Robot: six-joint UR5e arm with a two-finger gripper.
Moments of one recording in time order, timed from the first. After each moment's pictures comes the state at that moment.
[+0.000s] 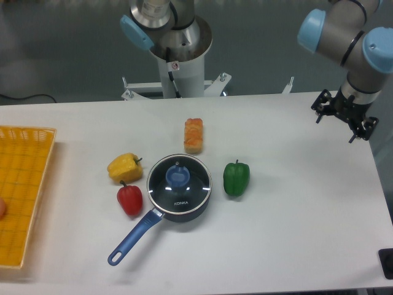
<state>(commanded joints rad) 2.96 -1.96 -1.50 -1.24 1.57 1.59</state>
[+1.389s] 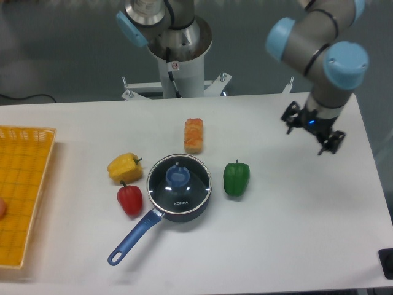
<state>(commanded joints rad) 2.73 -1.88 -1.63 -1.22 1.56 1.42</state>
